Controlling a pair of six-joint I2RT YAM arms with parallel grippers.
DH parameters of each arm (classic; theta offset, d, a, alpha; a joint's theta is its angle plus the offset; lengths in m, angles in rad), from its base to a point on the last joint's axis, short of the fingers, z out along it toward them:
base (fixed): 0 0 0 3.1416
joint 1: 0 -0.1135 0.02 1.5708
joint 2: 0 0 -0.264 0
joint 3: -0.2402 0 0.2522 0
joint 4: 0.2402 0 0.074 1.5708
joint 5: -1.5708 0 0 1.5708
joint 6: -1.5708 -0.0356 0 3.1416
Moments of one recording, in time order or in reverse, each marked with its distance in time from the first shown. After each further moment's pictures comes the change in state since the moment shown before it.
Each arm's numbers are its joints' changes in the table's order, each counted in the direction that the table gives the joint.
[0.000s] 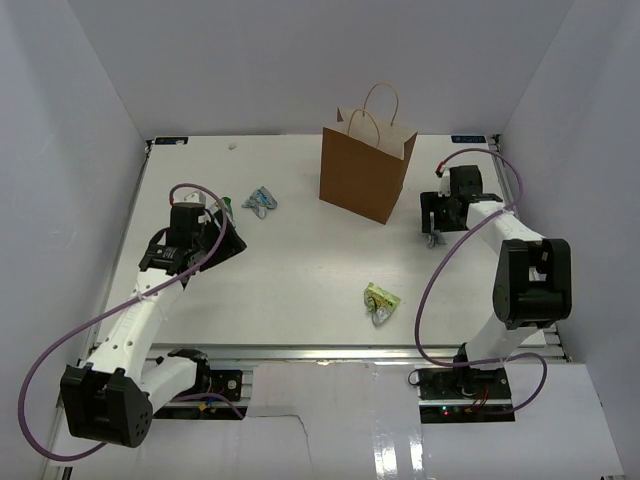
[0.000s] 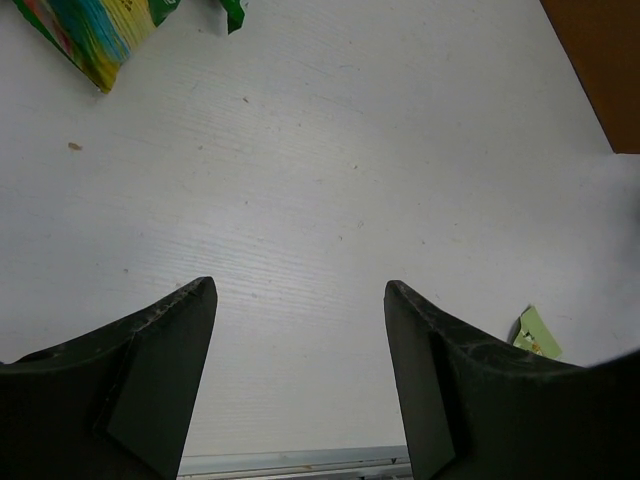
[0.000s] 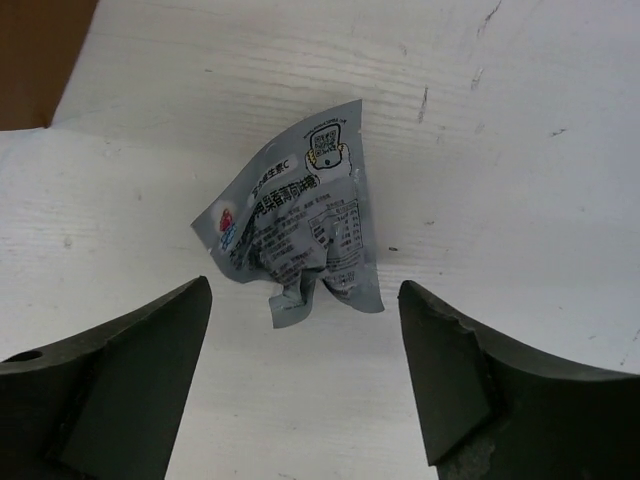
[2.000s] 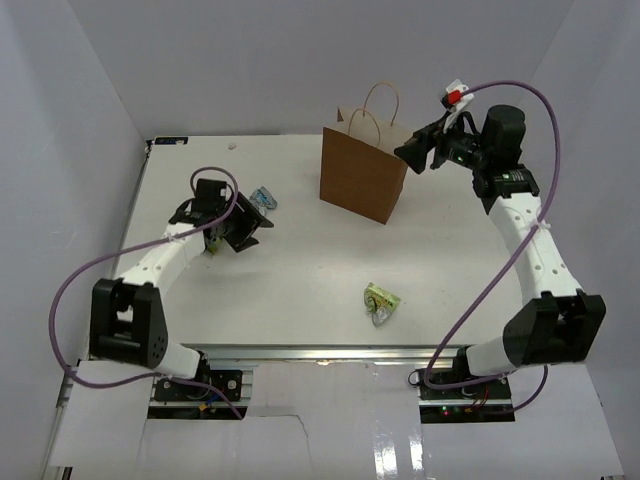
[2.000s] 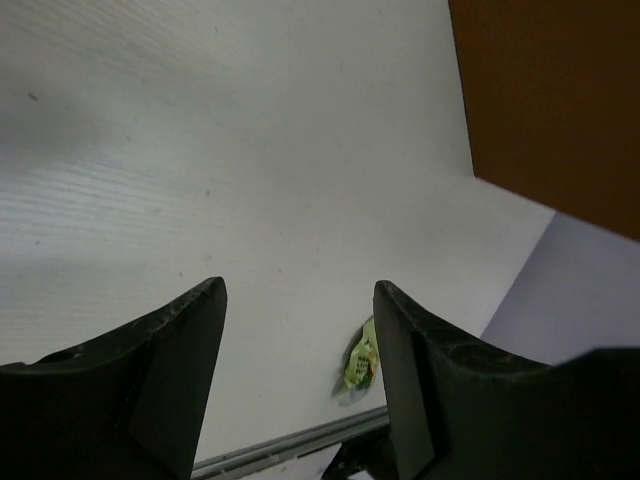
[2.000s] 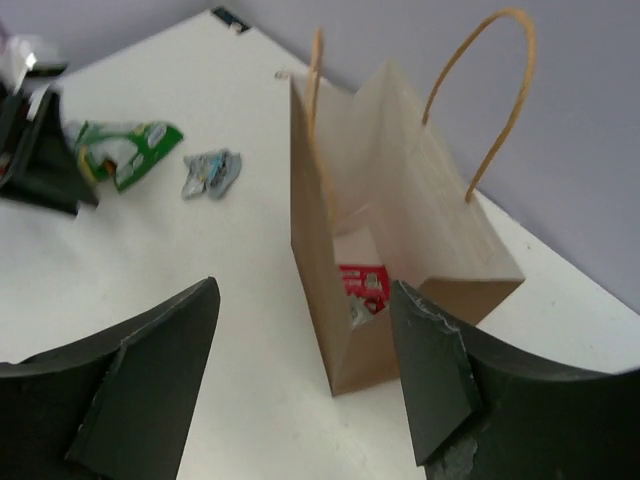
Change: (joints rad) left arm 0.013 0.348 -0.082 -0.211 -0.272 0.334; right arm -0.051 -0.177 -0.330 -0.282 0.692 0.043
